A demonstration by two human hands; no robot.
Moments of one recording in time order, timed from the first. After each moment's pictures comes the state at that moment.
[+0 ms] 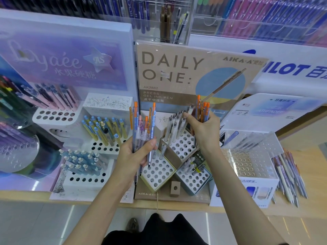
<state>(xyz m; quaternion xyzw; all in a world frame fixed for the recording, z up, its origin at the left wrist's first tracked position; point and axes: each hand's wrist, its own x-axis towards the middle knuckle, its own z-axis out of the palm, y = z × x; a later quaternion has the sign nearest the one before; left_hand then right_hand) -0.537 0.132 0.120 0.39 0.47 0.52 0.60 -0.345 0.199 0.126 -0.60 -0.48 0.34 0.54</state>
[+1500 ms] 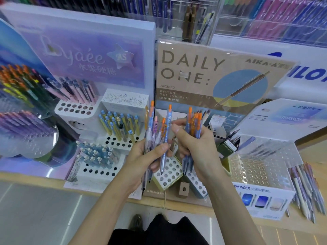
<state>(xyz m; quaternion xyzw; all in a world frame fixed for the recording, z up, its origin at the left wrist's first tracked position) -0.547 0.116 0.137 0.38 0.41 0.49 0.66 -0.401 0.139 0.175 -0.46 -0.44 0.59 0.50</state>
